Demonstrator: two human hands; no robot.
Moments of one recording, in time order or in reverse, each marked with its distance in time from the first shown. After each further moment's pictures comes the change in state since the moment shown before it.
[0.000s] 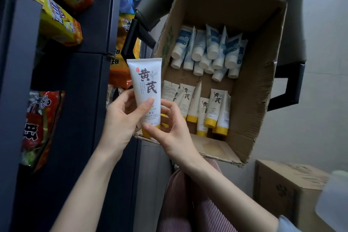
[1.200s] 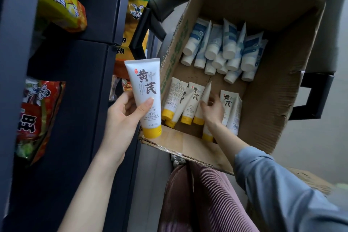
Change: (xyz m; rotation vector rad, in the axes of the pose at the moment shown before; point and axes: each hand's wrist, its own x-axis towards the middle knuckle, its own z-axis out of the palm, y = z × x) left_hand 0.018 -0.020 -0.015 -0.015 0.083 -0.054; right_hand 0.119 0.116 -0.110 -0.543 0.547 0.293
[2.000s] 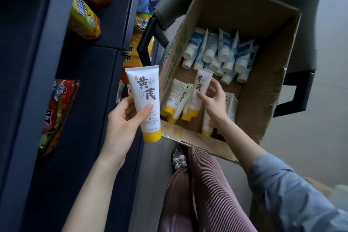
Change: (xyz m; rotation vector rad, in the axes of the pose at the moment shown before) left_hand -0.050 0.006 -0.008 0.031 0.037 0.060; right_hand -0.037 -0.041 -0.038 0.419 -0.204 -0.287
